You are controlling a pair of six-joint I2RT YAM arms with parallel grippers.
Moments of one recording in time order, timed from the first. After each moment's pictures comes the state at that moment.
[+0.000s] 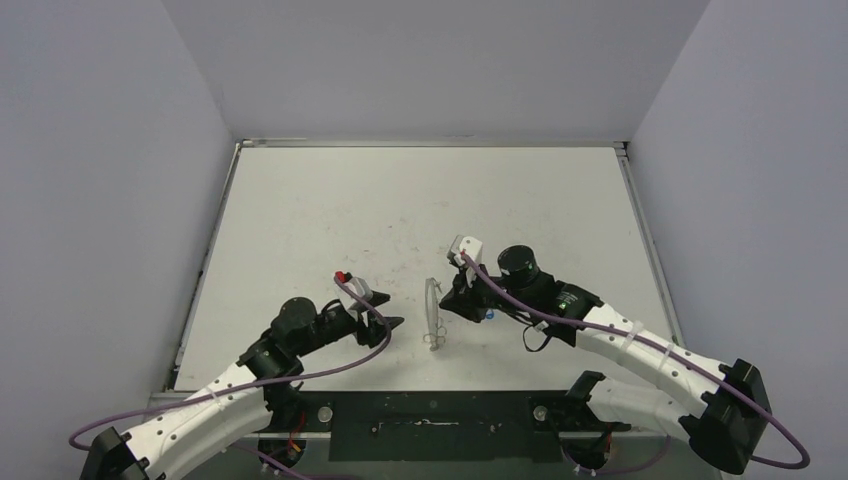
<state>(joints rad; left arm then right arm) -0.76 0.56 0.23 0.19 0.24 -0.10 0.82 1.04 0.74 -0.21 -0.37 0.01</state>
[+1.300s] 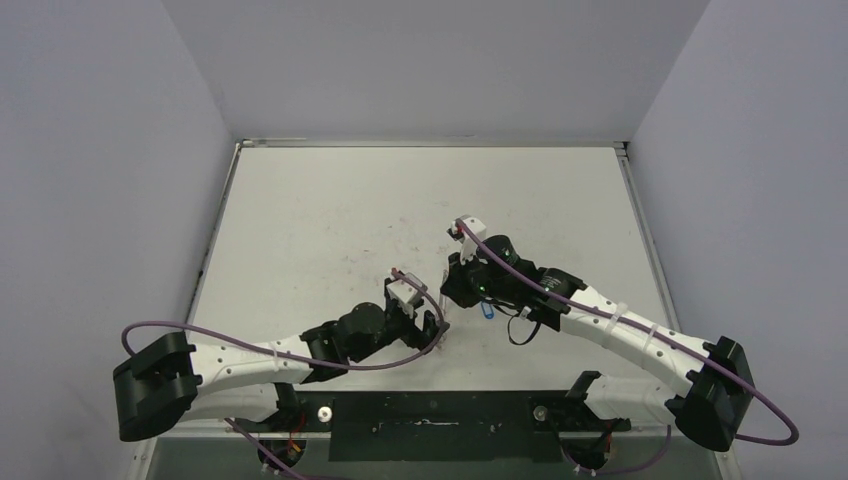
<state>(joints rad) -1.14 1.09 0.38 0.47 -0.20 -0.31 0.86 1.16 0.88 -0.35 -0.07 0.32</state>
